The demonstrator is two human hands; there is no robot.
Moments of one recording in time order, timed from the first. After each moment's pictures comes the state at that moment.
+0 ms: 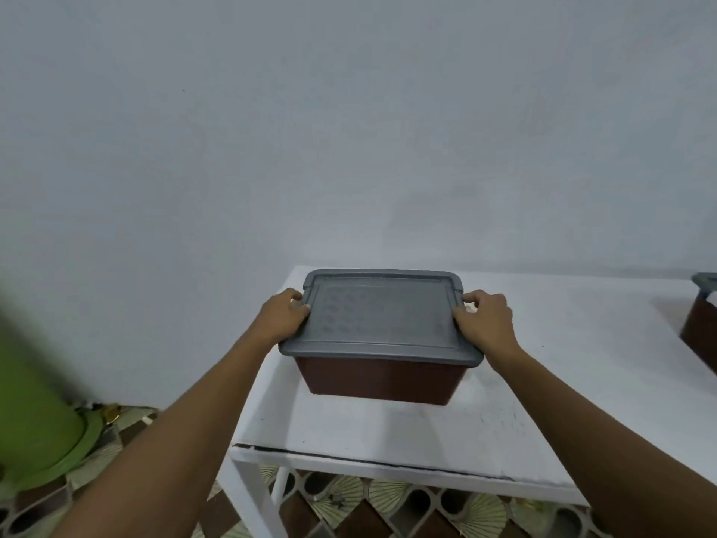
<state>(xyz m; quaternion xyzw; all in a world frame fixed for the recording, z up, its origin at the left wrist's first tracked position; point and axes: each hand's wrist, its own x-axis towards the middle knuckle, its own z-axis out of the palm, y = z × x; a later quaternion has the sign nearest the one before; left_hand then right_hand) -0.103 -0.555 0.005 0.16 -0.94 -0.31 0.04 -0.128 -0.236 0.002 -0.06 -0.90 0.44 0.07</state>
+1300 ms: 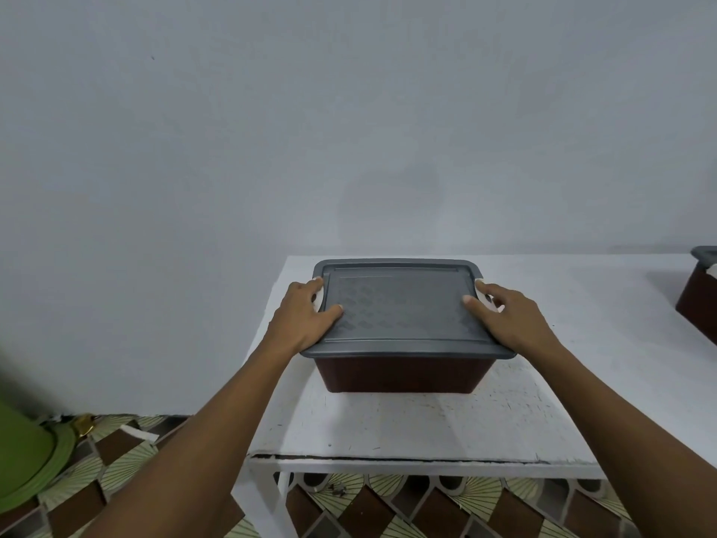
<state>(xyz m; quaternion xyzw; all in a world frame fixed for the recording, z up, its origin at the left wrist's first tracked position) -0.109 -0.565 -0.016 0.05 -0.94 -0.33 0.07 -0.113 -0.246 -0.006 -0.03 -0.94 0.34 0.06</state>
